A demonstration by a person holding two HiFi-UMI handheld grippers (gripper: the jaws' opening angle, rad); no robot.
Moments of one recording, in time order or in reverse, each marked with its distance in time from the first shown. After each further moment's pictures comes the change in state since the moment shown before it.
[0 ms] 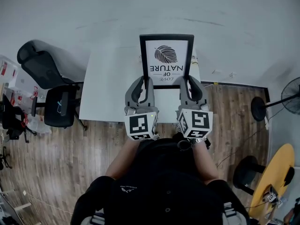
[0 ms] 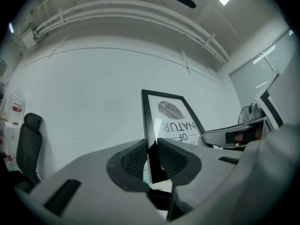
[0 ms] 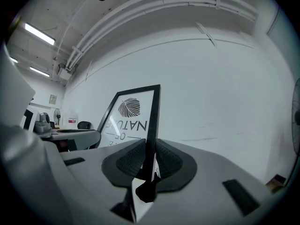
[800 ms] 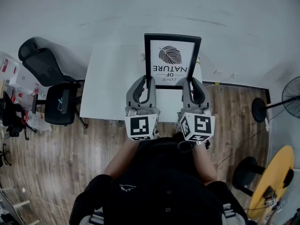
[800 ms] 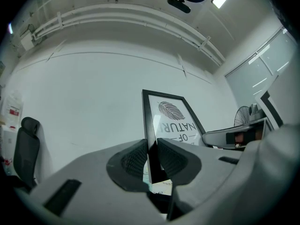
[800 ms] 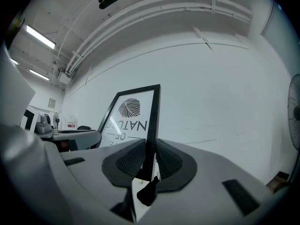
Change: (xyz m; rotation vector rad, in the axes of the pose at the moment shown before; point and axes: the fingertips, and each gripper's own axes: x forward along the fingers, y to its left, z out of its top) left arm -0.002 0.000 0.008 0.025 -0.042 -0.021; right arm -0.005 0.002 0.004 0.023 -0.053 -0.005
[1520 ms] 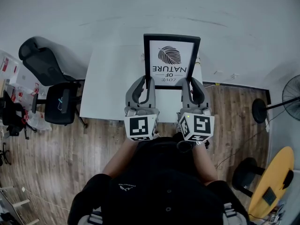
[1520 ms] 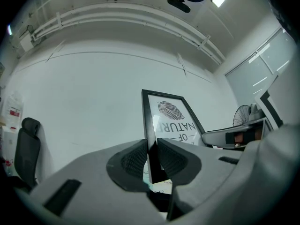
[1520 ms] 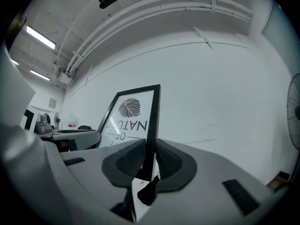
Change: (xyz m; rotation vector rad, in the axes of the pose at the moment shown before) left arm 0.000 0.000 -0.004 0.010 0.013 0.005; right arm 0.002 -0.002 -0.003 0.003 0.003 0.008
